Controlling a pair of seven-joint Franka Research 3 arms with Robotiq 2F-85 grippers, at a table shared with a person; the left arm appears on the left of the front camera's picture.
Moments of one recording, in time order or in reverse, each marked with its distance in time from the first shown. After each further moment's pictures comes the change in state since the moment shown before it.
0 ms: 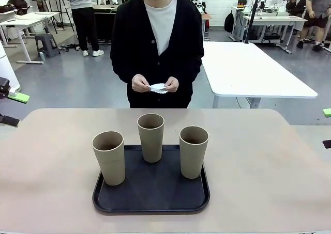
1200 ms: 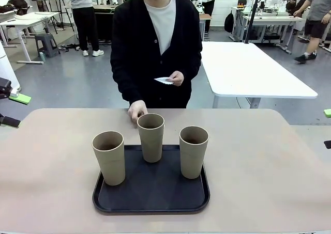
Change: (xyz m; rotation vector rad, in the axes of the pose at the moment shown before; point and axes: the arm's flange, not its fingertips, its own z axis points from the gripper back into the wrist) left arm -0.001 -0.002 -0.004 0.008 0.014 -0.006; right arm 0.000 -0.001 0.002 -0.006 -0.011 -0.006
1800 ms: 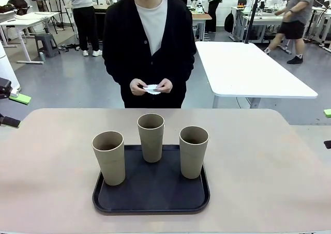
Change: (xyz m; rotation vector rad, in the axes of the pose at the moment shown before) left arm 0.000 0.000 0.000 0.000 0.000 0.001; right arm 0.000 0.000 0.000 0.000 0.000 0.000
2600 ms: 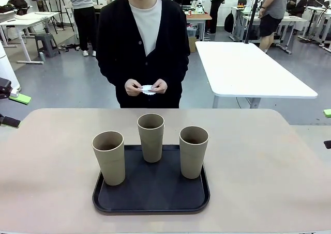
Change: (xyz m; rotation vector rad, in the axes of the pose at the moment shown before) left arm 0.000 0.000 0.000 0.000 0.000 0.000; right arm 0.000 0.000 0.000 -0.001 0.001 0.000
